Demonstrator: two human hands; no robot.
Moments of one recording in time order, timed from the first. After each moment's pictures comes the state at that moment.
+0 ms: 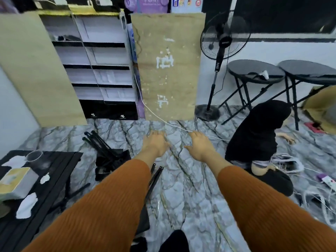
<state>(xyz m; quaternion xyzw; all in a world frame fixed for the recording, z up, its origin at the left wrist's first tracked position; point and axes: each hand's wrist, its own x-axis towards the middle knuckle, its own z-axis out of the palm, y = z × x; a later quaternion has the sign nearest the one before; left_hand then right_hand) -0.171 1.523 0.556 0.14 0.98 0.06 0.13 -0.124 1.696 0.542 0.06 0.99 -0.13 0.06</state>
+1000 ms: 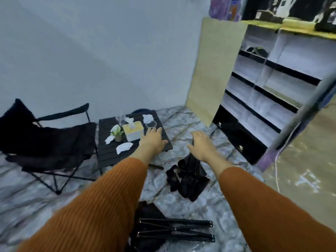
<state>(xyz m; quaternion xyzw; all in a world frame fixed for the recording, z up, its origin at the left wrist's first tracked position) -0.317 1.320 0.583 -0.43 0.89 0.13 0.03 -0.468 1.447 0.578 -0.51 0.84 -0.12 0.11</state>
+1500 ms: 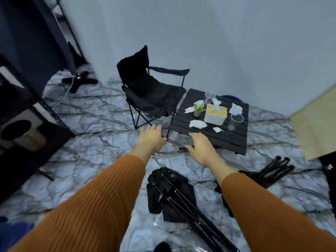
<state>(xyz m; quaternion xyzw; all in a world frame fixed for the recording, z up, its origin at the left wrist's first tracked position) -0.085 1.315 0.511 -0.70 0.69 0.18 0.06 -0.289 1.327 0.497 -0.76 0.61 -0.06 0.21</state>
